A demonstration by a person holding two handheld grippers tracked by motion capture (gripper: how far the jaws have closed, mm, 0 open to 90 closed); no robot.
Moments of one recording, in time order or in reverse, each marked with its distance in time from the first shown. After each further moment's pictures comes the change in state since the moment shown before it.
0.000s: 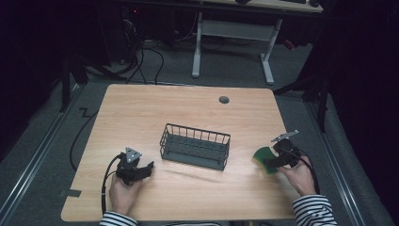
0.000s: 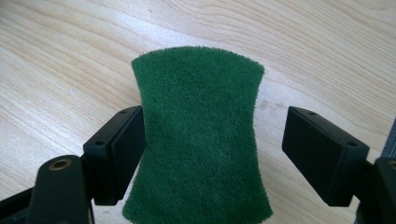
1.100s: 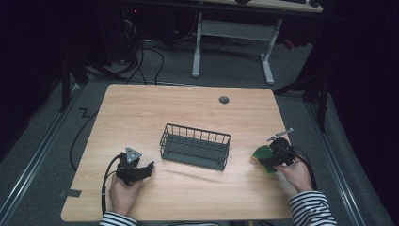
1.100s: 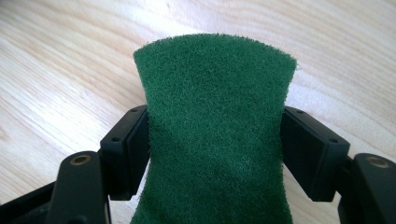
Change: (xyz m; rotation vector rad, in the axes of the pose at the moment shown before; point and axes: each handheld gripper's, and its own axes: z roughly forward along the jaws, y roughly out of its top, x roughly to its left) left arm 0.000 0.000 0.000 0.001 -0.001 0.002; right arm 0.000 0.007 0.010 0.027 0.075 0.010
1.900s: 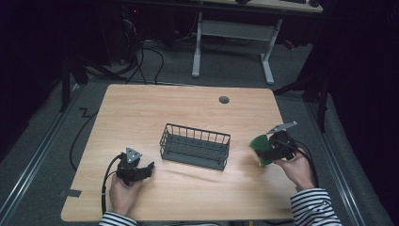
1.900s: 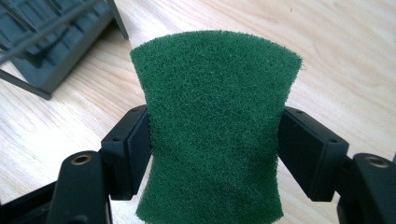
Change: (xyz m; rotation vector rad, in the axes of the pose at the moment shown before) left arm -0.001 0.000 0.000 0.002 -0.005 0.006; right arm 0.022 0.026 -0.045 -0.132 -0.021 -0.075
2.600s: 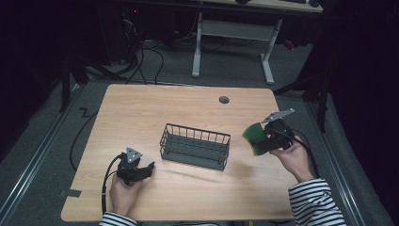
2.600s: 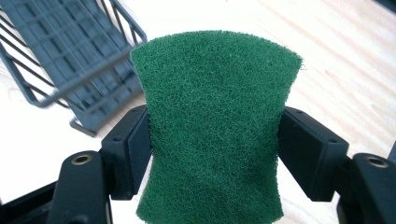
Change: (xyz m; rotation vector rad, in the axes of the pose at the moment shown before) left arm -0.001 0.000 0.001 -0.003 -0.001 0.000; right arm 0.018 0.045 -0.033 -0.062 0.016 -0.078
